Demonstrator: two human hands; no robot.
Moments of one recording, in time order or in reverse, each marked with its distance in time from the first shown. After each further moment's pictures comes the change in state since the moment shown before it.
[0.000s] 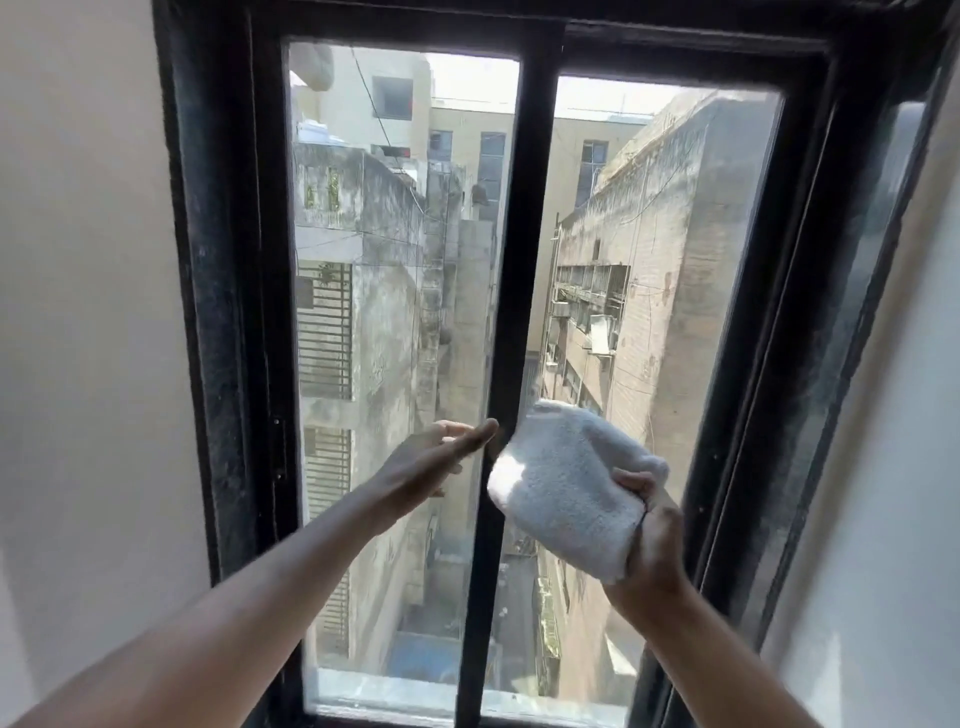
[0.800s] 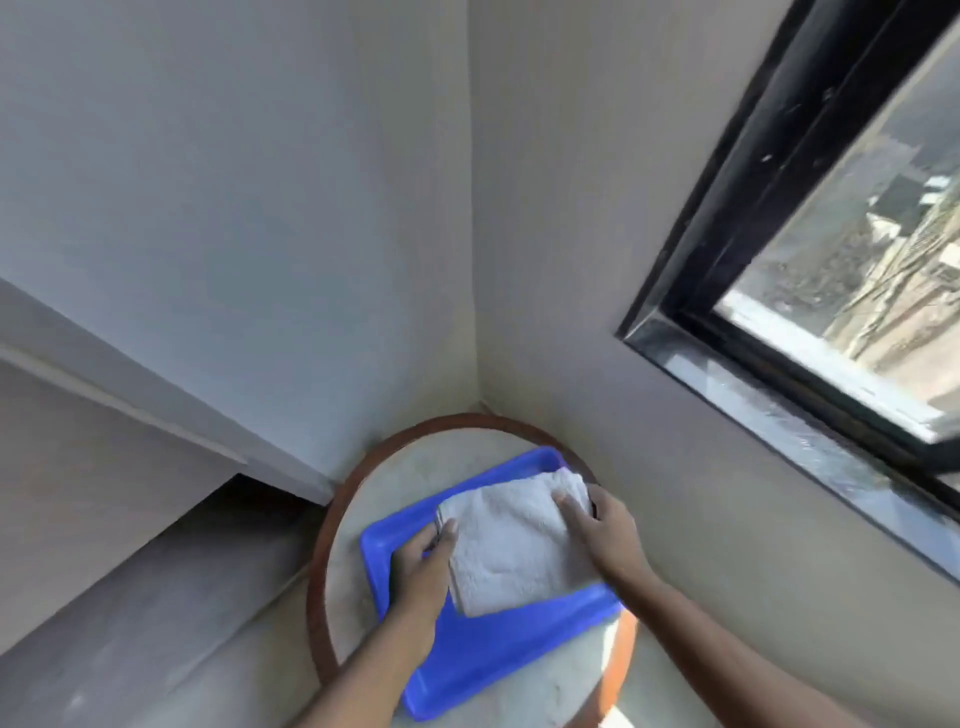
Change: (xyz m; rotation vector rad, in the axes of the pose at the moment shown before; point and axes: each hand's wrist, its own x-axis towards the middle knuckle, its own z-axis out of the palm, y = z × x) left_hand -0.469 -0.564 0.091 -0.582 0.991 -1.165; right_hand -0.287 0.602 -0.047 -1.115 -0.558 0.799
